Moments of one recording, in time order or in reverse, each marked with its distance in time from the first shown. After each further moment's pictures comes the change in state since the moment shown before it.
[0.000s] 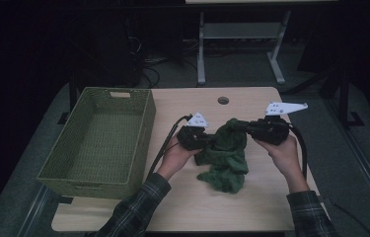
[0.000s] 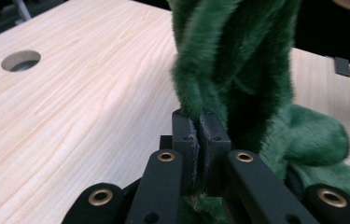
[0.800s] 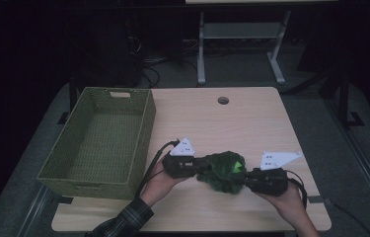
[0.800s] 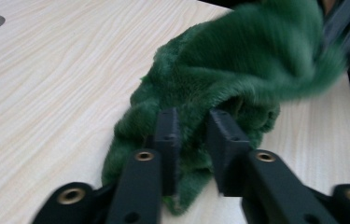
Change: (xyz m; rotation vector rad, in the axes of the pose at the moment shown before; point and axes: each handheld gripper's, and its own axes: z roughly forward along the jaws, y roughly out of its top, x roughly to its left) left arm -0.047 -0.054 -0.046 0.006 -0.047 0.012; right arm 0.087 -0.077 -0.015 0.139 0.173 -0.027
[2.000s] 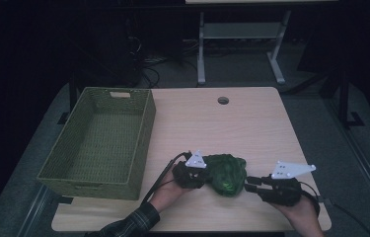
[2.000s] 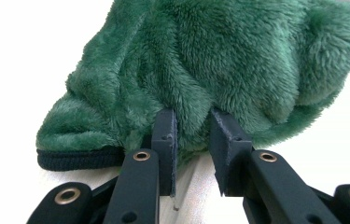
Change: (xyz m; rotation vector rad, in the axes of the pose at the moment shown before) left arm -0.012 -0.022 0.042 0.146 -0.014 0.033; right arm 0.001 -0.034 -0.023 0.043 -0.183 0.054
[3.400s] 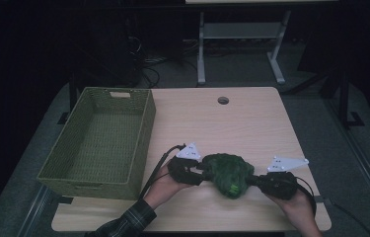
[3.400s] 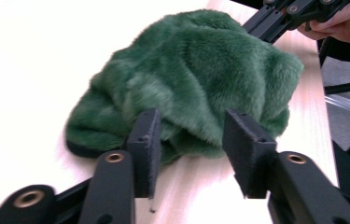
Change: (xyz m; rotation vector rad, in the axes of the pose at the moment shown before) left arm 0.005 0.016 -0.028 -0.087 -0.082 -0.057; right arm -0.017 -0.004 0.015 0.062 -0.050 0.061
